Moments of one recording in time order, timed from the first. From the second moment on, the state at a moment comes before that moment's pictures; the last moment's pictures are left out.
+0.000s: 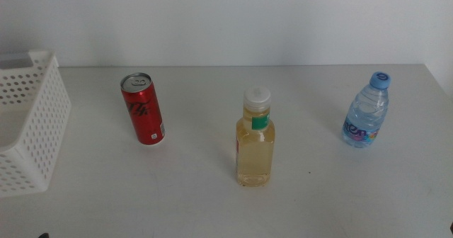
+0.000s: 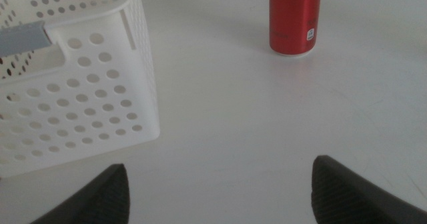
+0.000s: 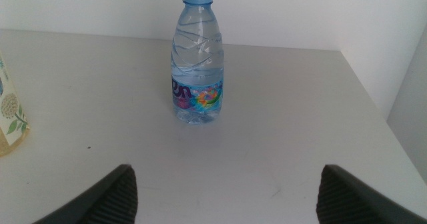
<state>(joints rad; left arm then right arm) -0.03 -0.01 0.03 -0.04 0.38 0.12 0.07 -0.01 0.03 -0.09 0.25 0.07</state>
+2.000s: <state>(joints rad) -0.31 1.37 -0.08 -0.08 -1.04 0.02 0.07 -0.01 0.03 -0.09 0.25 0.07</state>
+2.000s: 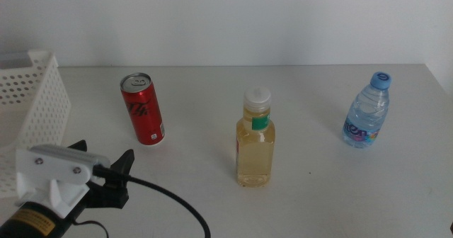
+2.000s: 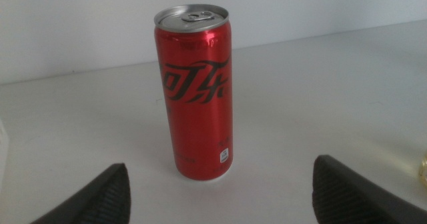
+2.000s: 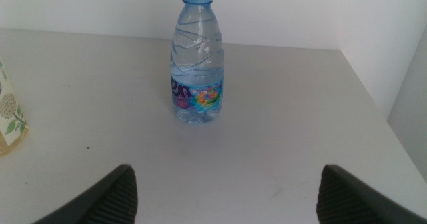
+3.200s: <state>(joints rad) -0.21 1.93 -0.64 0.06 -0.98 -0.06 0.07 -0.01 0.03 -0.09 0.25 0.07</state>
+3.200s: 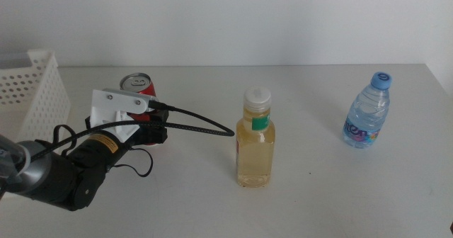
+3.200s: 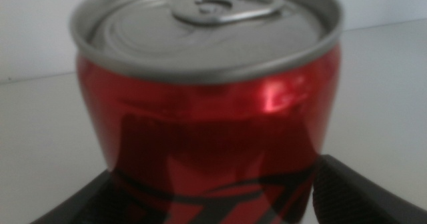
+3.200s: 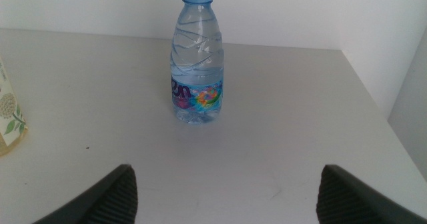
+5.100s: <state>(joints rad) 0.40 1.71 -1.66 -0.18 1.16 0.38 0.07 -0.01 0.03 -0.09 0.25 0.07</state>
